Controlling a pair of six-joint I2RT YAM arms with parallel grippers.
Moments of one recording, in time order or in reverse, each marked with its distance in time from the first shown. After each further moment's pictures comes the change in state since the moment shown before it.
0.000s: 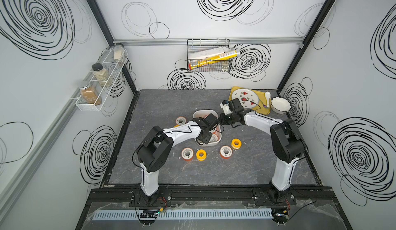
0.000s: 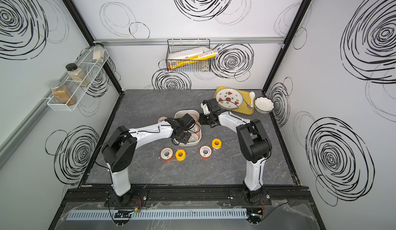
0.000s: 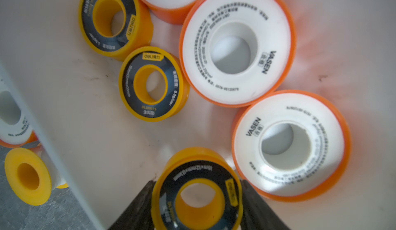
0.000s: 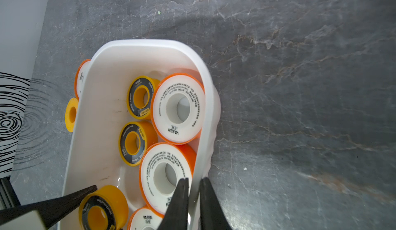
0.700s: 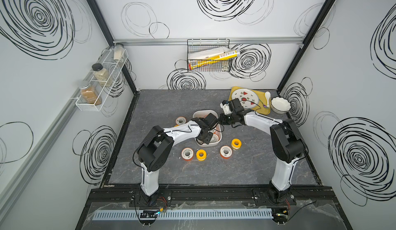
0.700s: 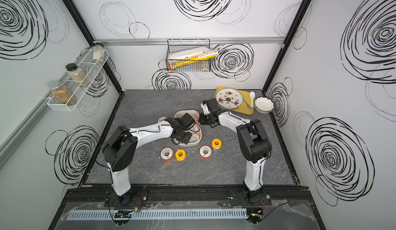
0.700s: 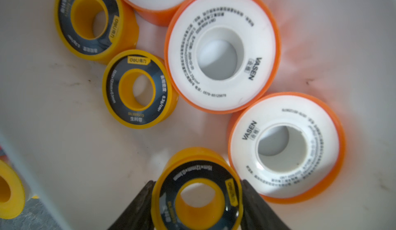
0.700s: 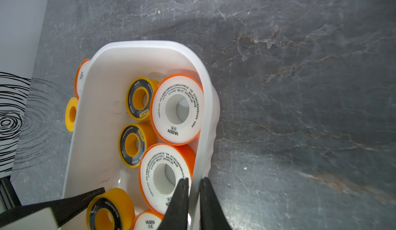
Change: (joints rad) left arm 0.008 0.008 0.000 0.018 0.072 0.001; right arm 0.000 0.000 -0.001 0.000 0.001 0.000
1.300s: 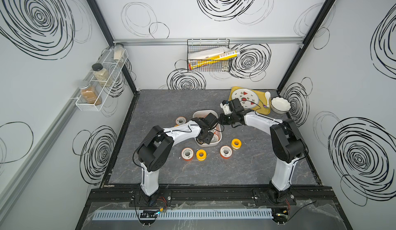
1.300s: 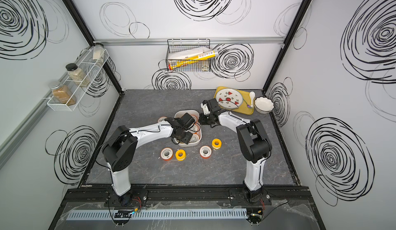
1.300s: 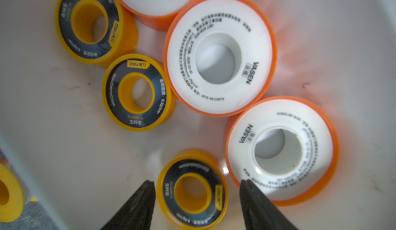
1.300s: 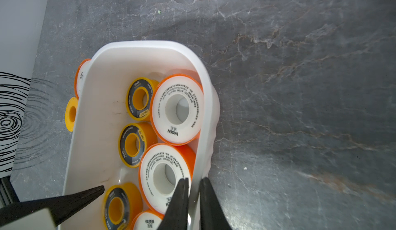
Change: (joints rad) left arm 0.002 0.000 0.000 0.010 -0.004 0.000; right arm 0.000 0.000 0.000 0.000 0.002 0.000
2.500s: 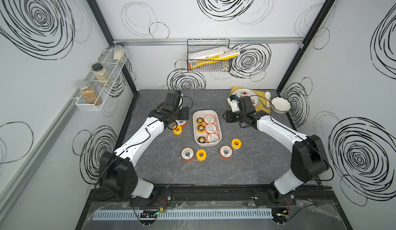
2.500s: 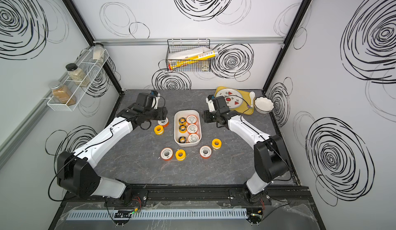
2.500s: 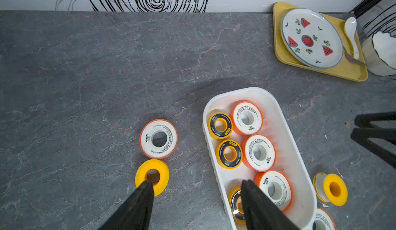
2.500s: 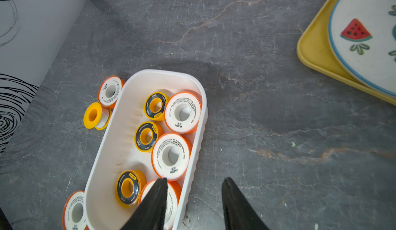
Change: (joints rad) left arm 0.414 -0.464 -0.101 0.124 0.174 -0.013; right arm 0.000 -0.328 -0.131 -0.056 0.121 -0.103
